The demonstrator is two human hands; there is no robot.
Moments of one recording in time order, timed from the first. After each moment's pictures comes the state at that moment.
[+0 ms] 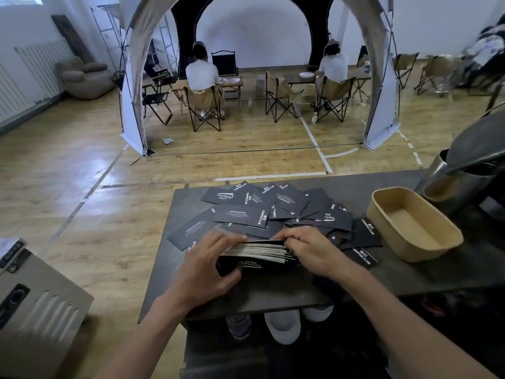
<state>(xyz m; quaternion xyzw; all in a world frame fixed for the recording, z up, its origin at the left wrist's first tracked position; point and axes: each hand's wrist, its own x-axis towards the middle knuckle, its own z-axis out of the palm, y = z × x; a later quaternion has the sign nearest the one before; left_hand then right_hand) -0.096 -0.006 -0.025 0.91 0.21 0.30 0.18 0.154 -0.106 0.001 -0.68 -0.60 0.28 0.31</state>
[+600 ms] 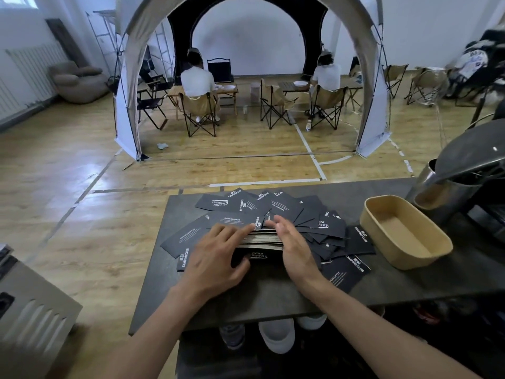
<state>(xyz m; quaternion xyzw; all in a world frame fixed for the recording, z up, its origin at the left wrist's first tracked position) -0.055 -0.002 -0.016 0.93 0.27 0.24 0.07 0.118 -0.098 -0.007 -0.67 -0.37 0.33 0.56</state>
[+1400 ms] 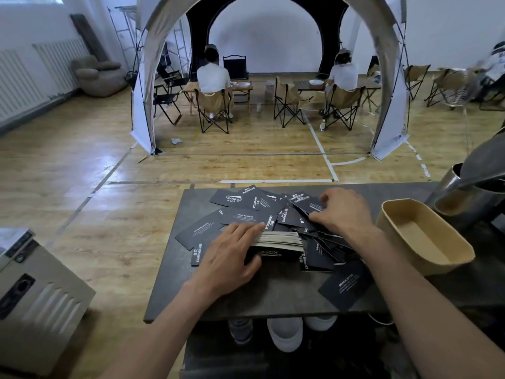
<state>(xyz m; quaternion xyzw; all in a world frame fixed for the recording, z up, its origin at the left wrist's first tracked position) -0.058 -0.005 -0.018 0.93 0.25 0.24 0.06 0.201 -0.071 0.062 -0.88 -0.46 0.05 0.11</state>
